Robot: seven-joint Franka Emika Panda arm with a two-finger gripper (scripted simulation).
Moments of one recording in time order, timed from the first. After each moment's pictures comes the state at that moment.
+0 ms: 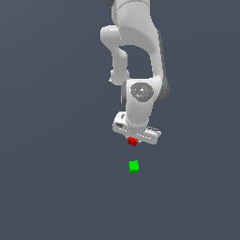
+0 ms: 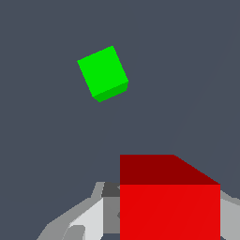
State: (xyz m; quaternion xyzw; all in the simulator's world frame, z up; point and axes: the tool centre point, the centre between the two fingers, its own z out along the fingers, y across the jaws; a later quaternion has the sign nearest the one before) arm 0.014 0.064 0.095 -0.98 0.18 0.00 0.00
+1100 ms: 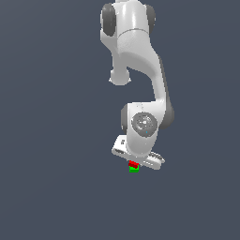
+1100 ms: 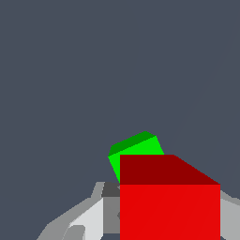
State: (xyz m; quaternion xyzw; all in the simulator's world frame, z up) arm 0.109 0.065 0.064 -0.98 0.18 0.00 0.00
